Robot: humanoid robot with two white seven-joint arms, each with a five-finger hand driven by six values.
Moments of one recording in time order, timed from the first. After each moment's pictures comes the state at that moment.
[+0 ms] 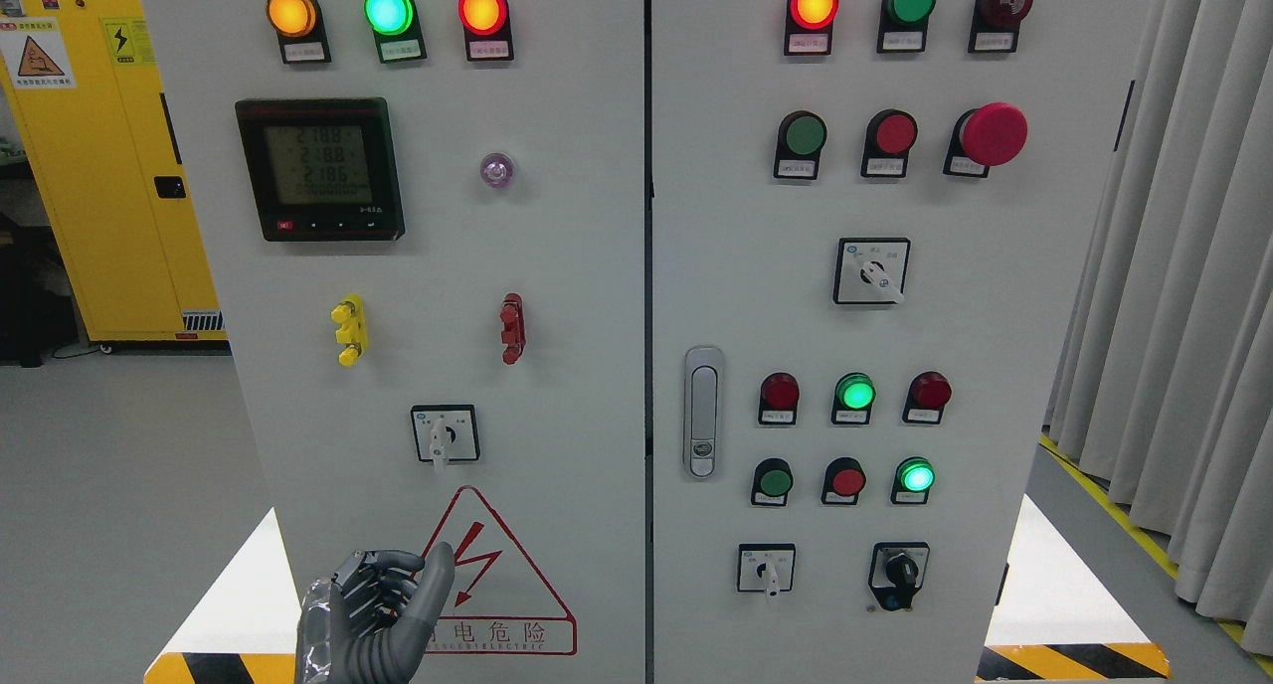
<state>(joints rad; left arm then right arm) -0.19 -0.12 -0.06 -2.00 -0.14 0.50 0.30 0.12 0.12 0.05 -0.13 0.00 -0.09 -0.24</state>
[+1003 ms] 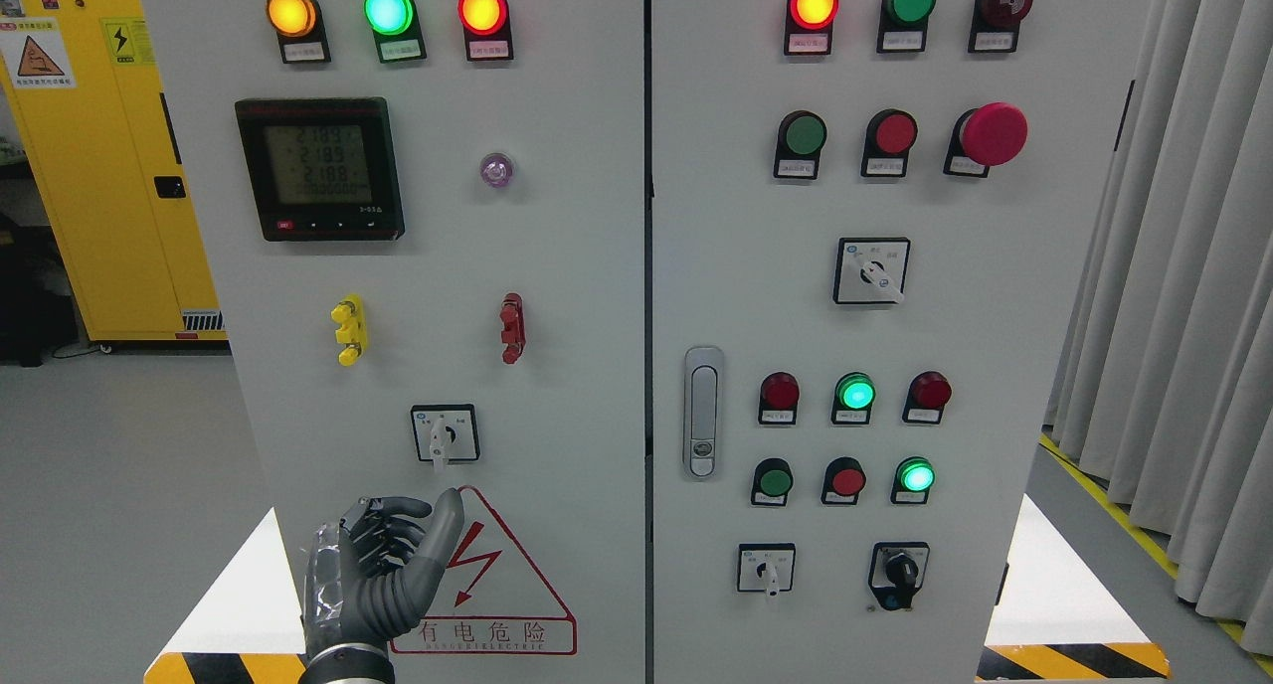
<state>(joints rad) -0.30 -0.13 -0.07 -1.99 -0.19 0.60 0.33 0.12 0.12 0.05 -0.13 0.00 -0.09 -0.24</state>
